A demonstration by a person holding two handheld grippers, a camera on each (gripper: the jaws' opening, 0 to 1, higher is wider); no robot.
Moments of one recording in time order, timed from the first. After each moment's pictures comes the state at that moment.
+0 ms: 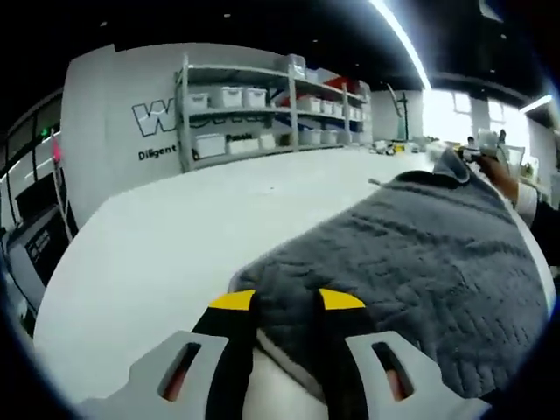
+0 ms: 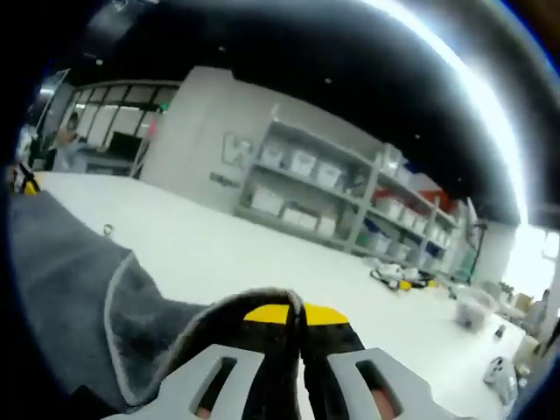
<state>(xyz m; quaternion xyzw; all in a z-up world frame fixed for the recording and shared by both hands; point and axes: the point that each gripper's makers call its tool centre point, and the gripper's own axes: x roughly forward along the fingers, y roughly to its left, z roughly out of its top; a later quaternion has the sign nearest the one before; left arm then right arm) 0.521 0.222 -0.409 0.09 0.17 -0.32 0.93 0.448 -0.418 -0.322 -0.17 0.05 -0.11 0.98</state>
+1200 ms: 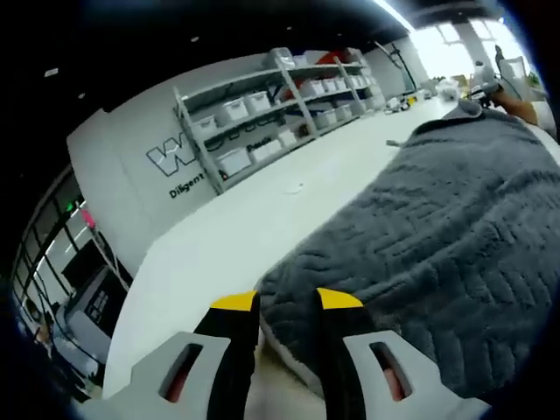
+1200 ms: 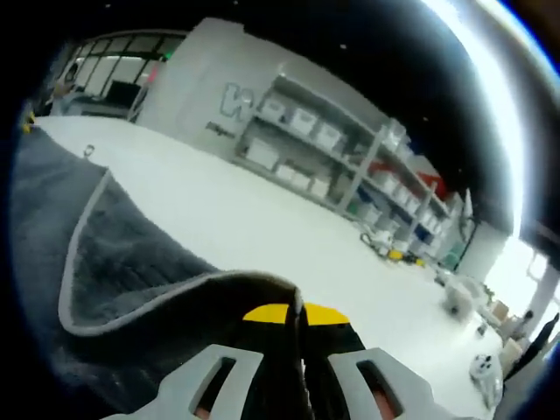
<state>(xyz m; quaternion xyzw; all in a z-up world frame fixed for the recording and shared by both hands) 0.543 0.238 -0.399 0.25 0.11 -0.23 0.93 0.445 -0.439 -0.385 -0.22 0.16 -0.13 0.96</state>
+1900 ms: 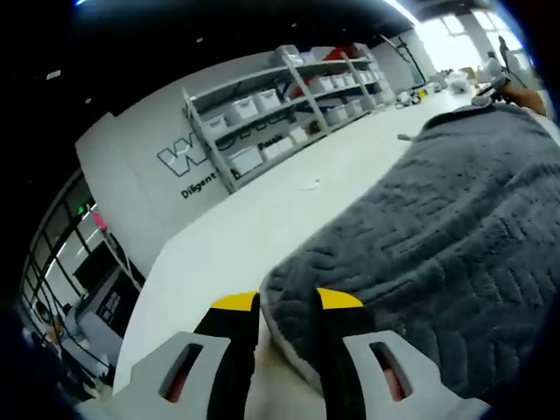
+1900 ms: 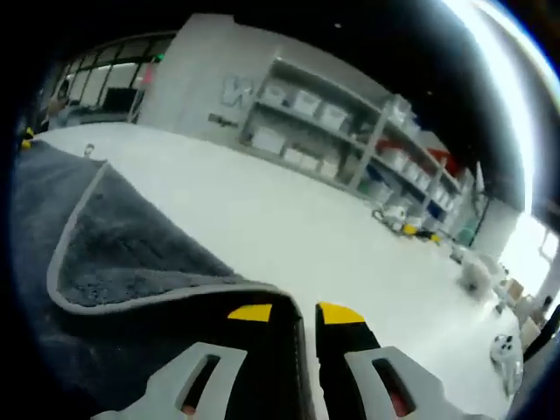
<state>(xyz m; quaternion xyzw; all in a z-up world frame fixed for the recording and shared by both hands) 0.560 0.248 -0.396 0.27 0.10 -0.21 0.93 0.441 -0.462 -0.407 -0.16 0.19 -0.11 0.96</state>
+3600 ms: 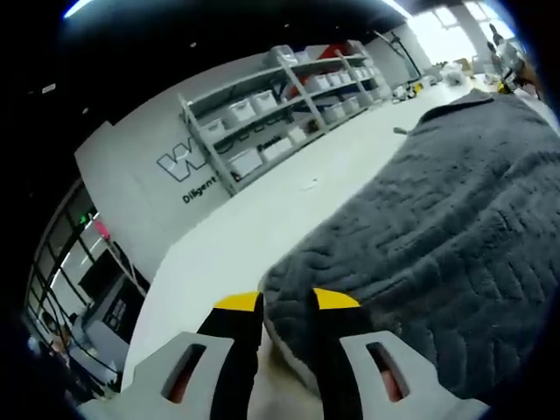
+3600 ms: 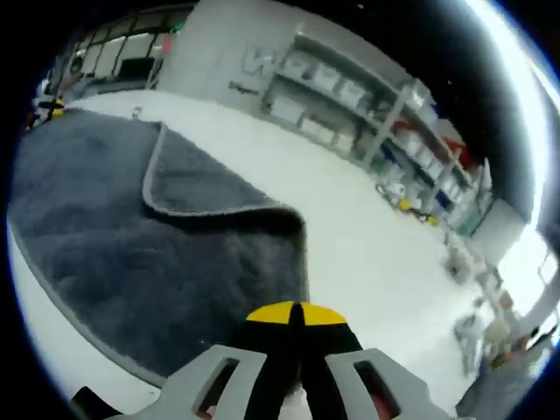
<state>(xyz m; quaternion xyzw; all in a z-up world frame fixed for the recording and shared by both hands) 0.557 0.245 -0.395 0.29 0.10 -0.20 0.93 0.366 -0.436 -0.385 -0.31 0.21 -0.06 0.92</state>
